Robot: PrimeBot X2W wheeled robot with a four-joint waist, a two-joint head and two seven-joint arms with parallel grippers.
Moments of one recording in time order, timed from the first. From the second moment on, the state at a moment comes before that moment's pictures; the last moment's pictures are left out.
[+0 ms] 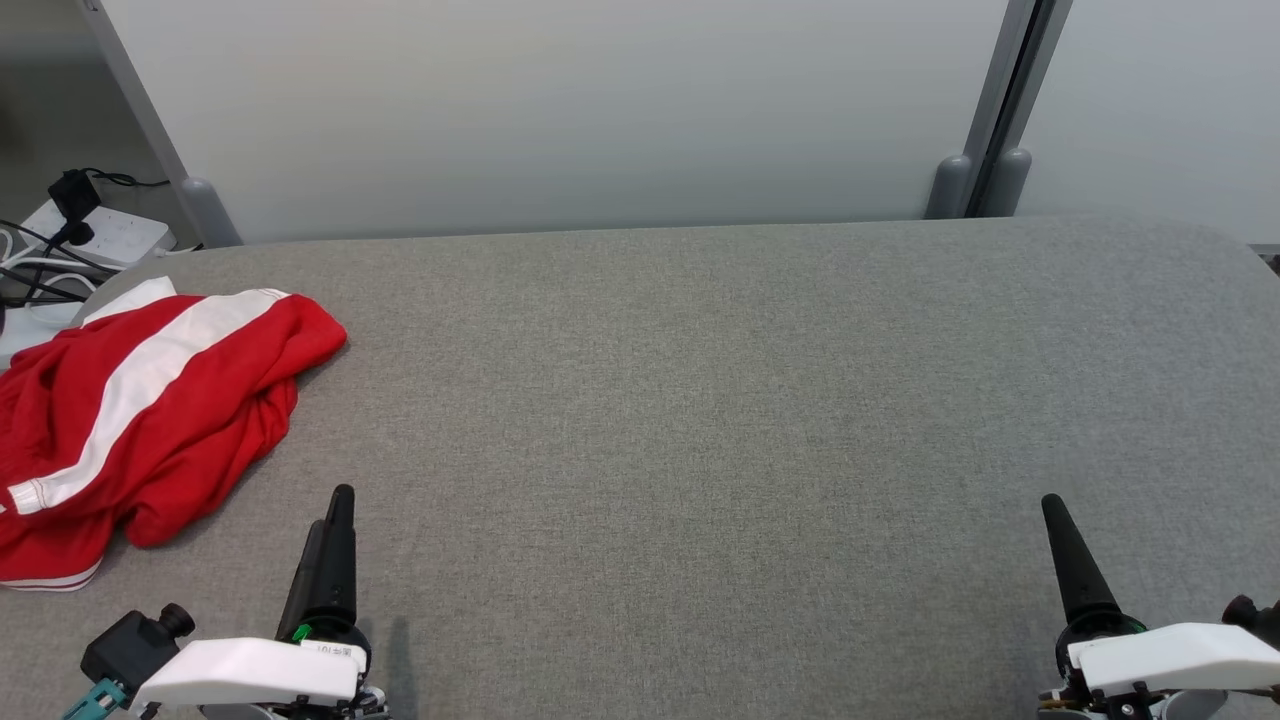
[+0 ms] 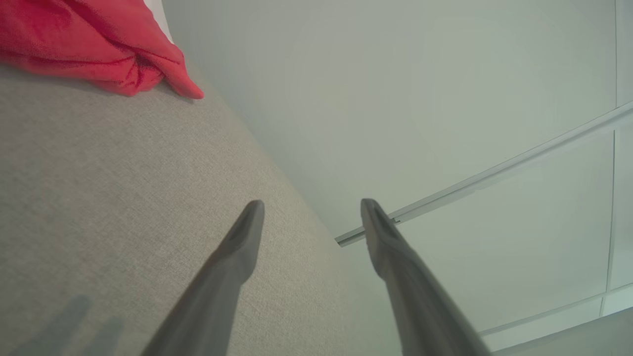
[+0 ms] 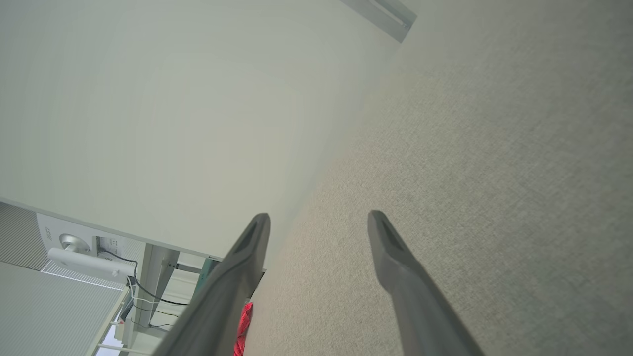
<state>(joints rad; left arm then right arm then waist) -0.01 0.02 0.03 0.20 -1.11 -0.11 -0.03 -0.02 -0.03 -0.02 0.24 1.15 0.13 -0.02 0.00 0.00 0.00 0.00</state>
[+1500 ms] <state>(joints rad) -0.05 0.03 -0.07 0.17 -0.47 -0.04 -0.15 -0.05 -0.04 0.10 0.16 0.58 0.13 -0.14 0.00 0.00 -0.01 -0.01</state>
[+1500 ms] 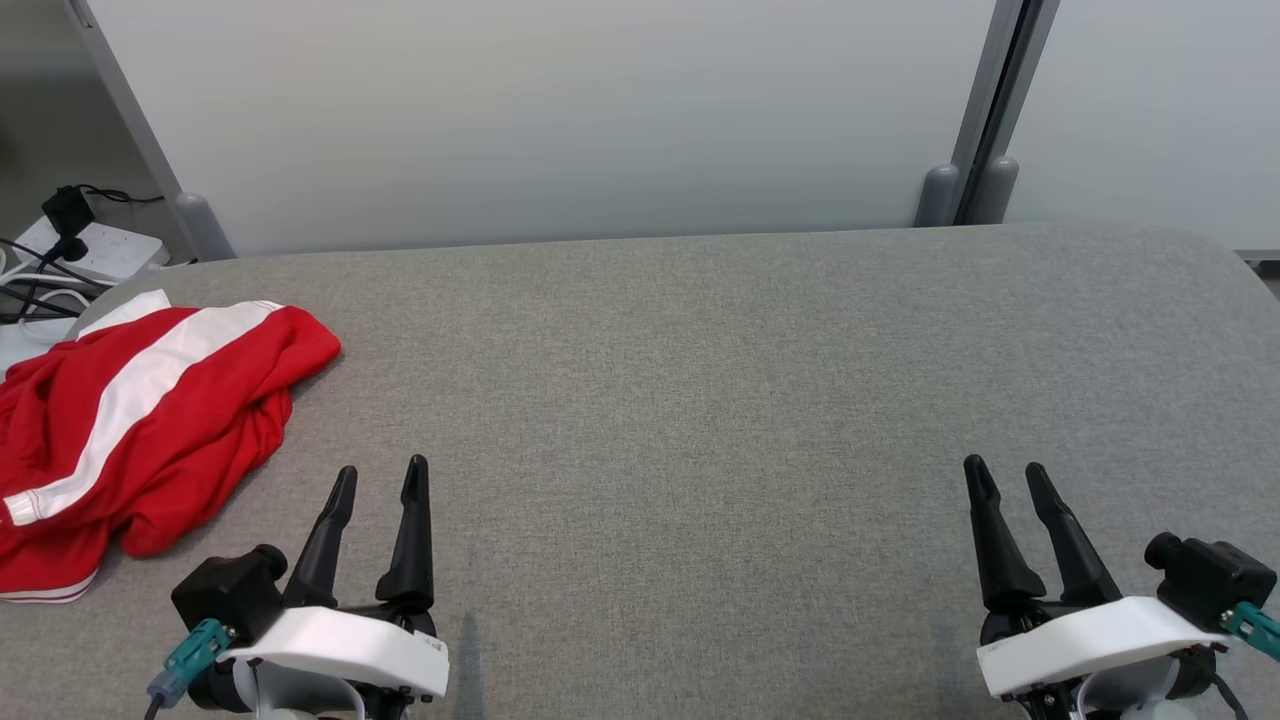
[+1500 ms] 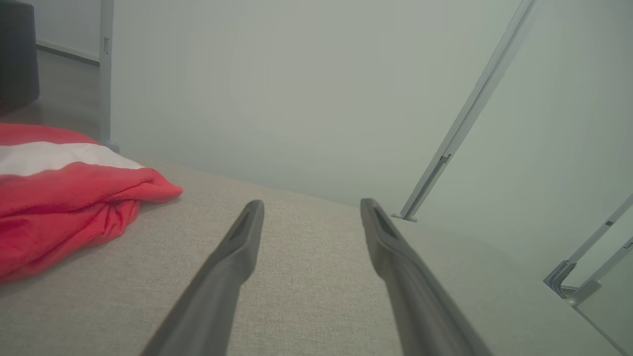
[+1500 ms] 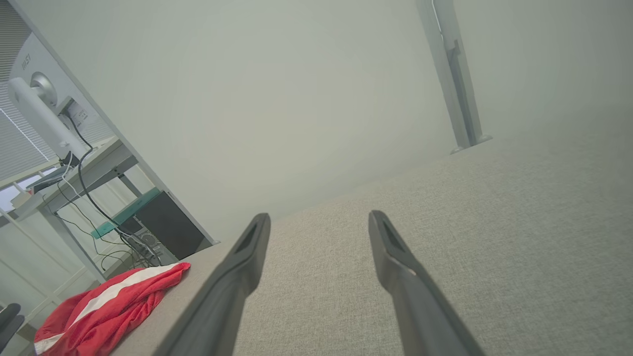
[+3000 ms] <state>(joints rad) -0.09 0.04 -0.10 0.21 -0.05 0.01 -0.25 -0.07 -0.05 0.11 0.12 0.18 0.13 -0.25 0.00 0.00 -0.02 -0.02</state>
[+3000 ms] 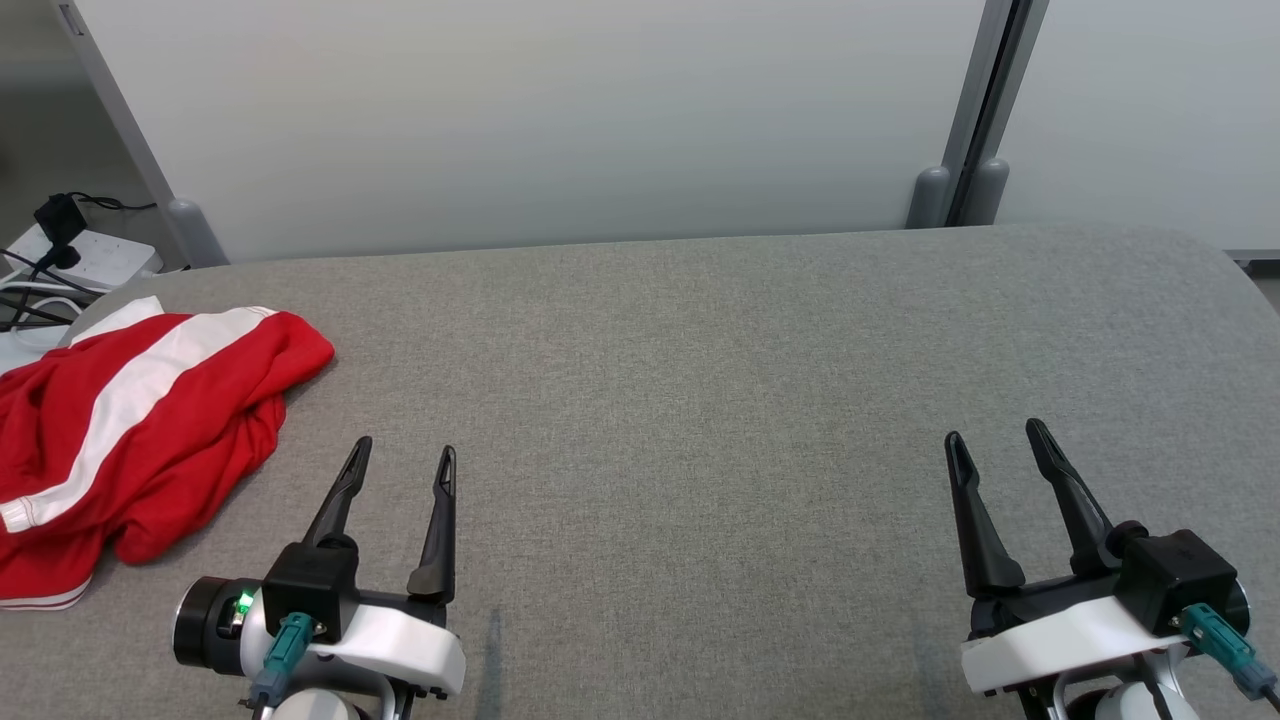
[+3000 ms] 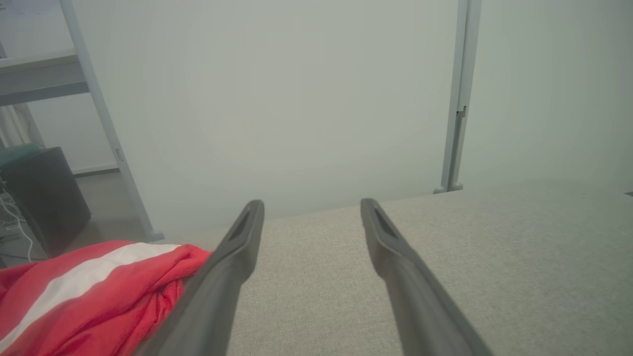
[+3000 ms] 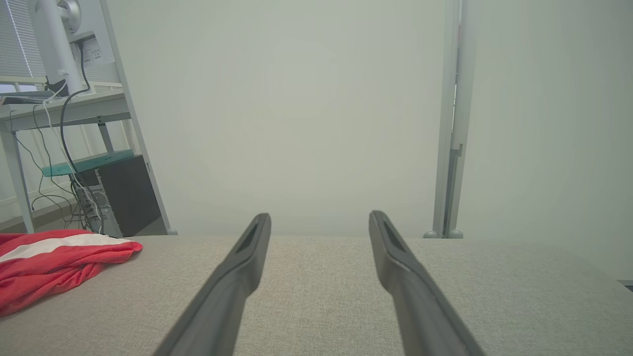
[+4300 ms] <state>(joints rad) -0.10 0.04 -0.10 0.17 -0.07 0.02 -0.25 -0.08 -0.04 0.14 0.12 0.18 0.13 -0.25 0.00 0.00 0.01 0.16</state>
